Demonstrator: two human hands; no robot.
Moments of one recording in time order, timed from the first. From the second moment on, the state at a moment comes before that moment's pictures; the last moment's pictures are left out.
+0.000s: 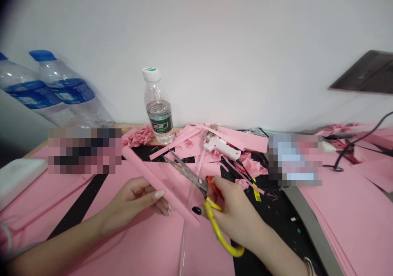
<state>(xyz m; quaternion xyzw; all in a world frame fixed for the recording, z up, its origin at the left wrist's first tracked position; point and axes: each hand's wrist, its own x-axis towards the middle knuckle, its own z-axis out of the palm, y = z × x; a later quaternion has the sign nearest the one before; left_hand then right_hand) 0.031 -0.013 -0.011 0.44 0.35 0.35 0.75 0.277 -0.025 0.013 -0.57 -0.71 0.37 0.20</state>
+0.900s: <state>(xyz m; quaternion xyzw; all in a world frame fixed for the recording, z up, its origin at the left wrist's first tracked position) 0.048 -0.017 -0.020 0.45 0.30 0.22 0.81 0.250 -0.028 -0.014 -0.45 -0.55 0.56 0.43</state>
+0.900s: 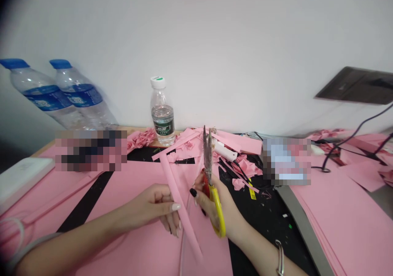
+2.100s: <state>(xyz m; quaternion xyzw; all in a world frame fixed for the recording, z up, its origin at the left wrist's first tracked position) 0.051 -0.018 -0.020 0.47 0.35 0.22 0.78 0.248 -0.029 0.006 -0.55 -0.55 0.50 0.39</state>
